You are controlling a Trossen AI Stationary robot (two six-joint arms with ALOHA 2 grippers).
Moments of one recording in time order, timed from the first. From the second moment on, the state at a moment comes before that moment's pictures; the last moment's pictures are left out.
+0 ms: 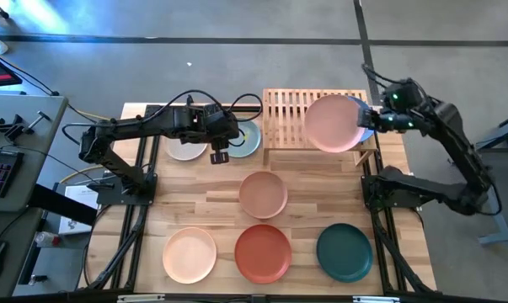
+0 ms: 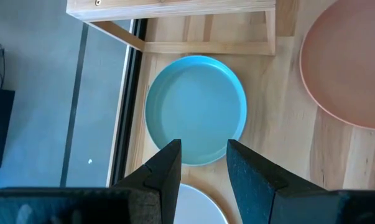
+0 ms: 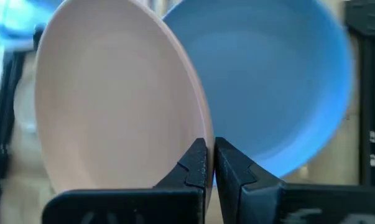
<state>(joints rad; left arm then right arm) 0.16 1.55 1.56 -1.10 -0.40 0.19 -0.90 0.85 1.26 -1.32 -0.04 0.71</state>
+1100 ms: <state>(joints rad) 0.16 1.55 1.56 -1.10 -0.39 0.19 -0.98 0.68 1.03 -1.21 0.18 1.02</state>
